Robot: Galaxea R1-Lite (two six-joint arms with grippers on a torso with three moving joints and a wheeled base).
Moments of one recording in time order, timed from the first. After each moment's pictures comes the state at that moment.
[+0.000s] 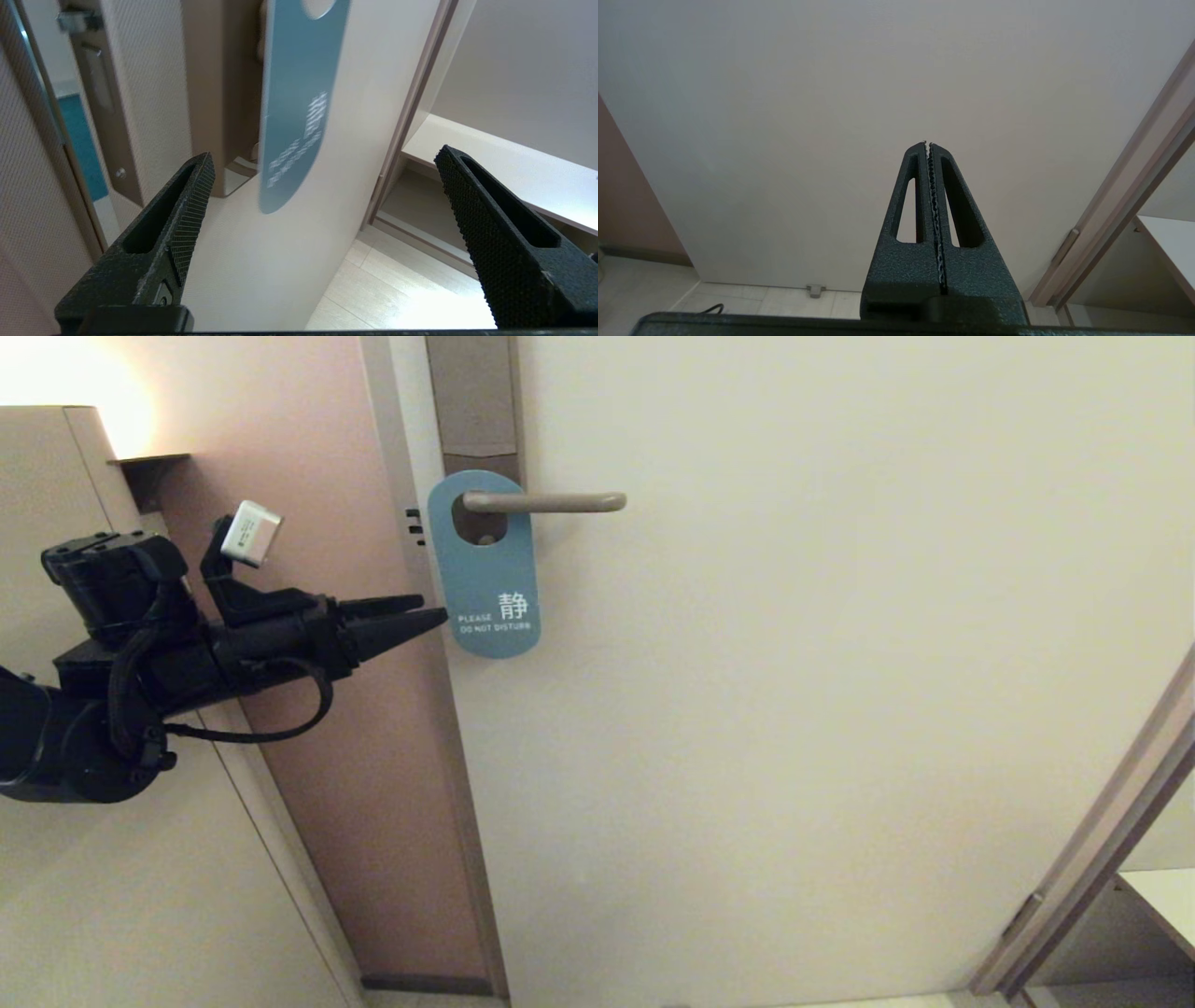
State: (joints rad) left arm -0.03 1.84 -0.96 -0.95 -1.00 -0.24; right arm 0.00 0.00 0.00 0.00 0.02 -0.04
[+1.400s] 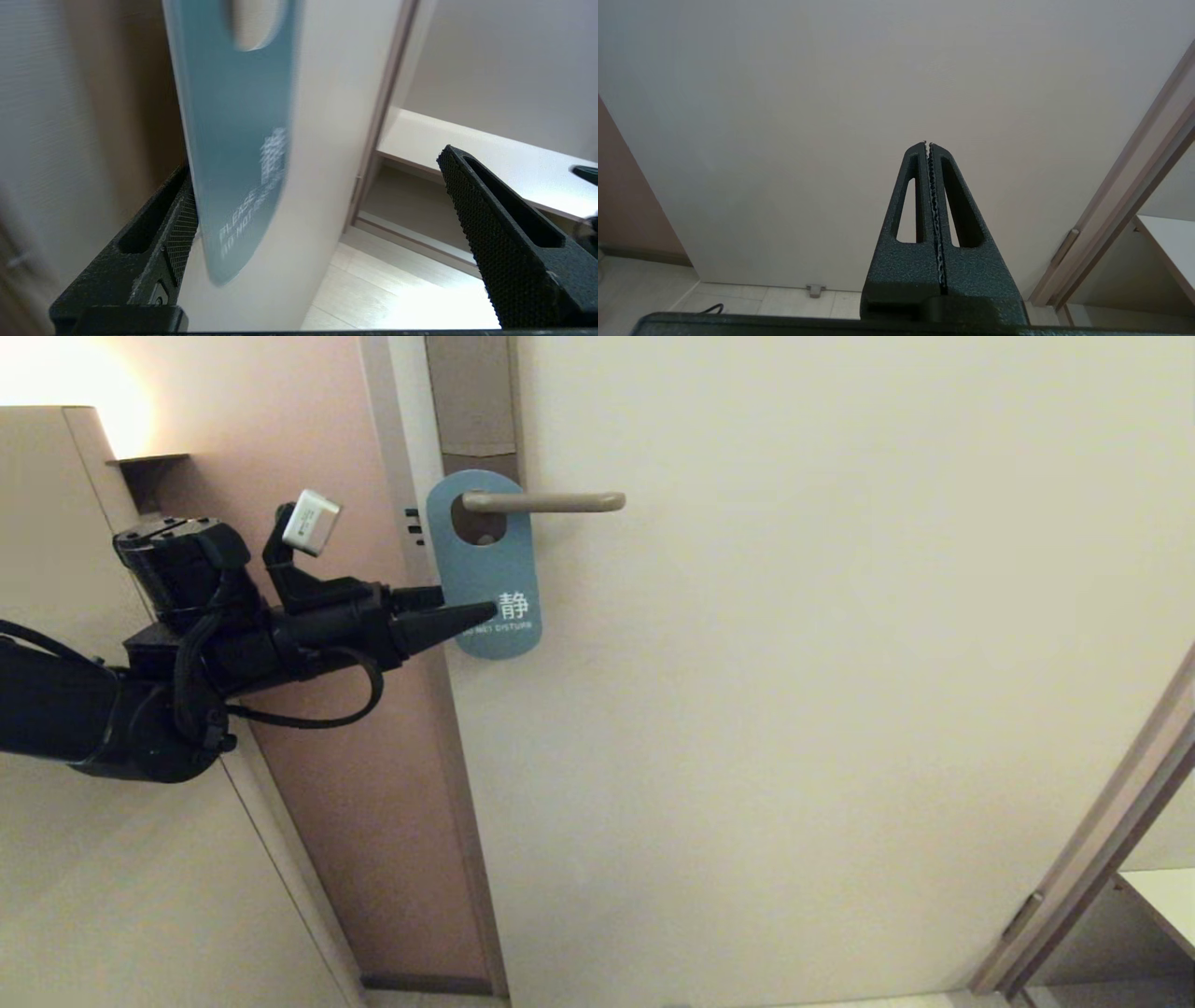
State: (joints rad) left arm -0.13 1.89 -1.05 -0.95 -1.01 -0.24; right arm 0.00 0.00 0.00 0.00 0.02 -0.04
